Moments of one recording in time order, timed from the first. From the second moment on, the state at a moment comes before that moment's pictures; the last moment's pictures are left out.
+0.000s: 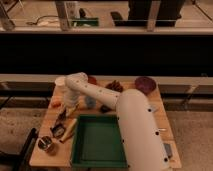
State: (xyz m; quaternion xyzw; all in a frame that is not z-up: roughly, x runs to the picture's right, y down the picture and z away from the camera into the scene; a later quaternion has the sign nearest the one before) arm -0.246 0.143 0.892 -0.32 -0.35 -0.32 0.82
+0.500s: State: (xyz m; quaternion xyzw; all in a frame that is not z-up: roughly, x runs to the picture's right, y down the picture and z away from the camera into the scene) arm -0.245 0.121 0.860 -0.28 -0.35 -0.31 0.84
